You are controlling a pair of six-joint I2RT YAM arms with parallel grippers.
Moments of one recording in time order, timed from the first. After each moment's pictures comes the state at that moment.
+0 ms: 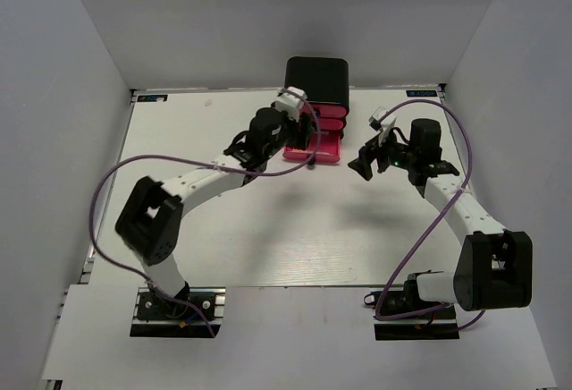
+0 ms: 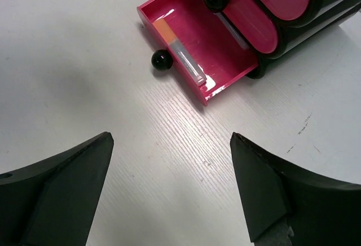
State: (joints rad) left arm -0.68 1.75 1.25 0.27 -0.06 -0.08; right arm 0.11 1.31 0.85 -0.06 -0.73 -0.40
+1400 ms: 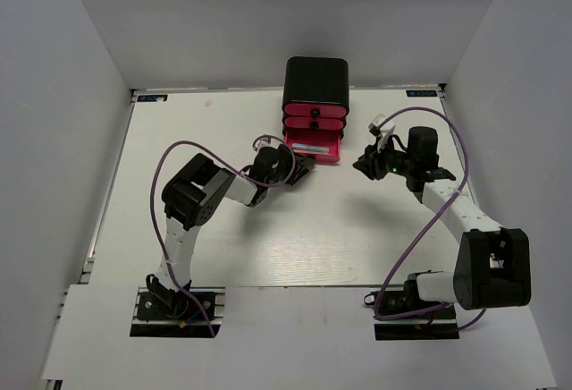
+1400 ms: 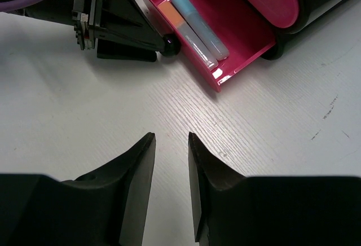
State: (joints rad) left arm -0.62 2.13 1.00 0.77 0.09 -1.35; right arm 0.11 1.31 0.77 0.00 -0.72 -0.34
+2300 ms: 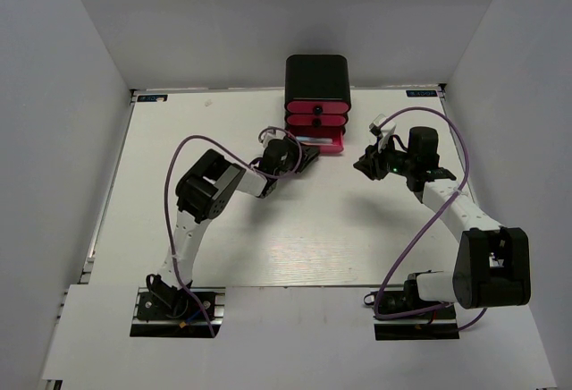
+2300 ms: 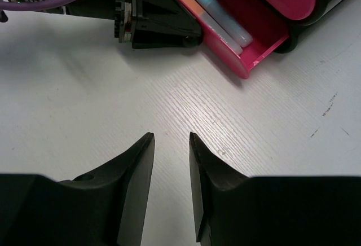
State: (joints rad) left arm -0.62 2.27 1.18 0.77 0.01 -1.37; right arm 0.10 1.32 0.77 0.00 -0.72 -0.34
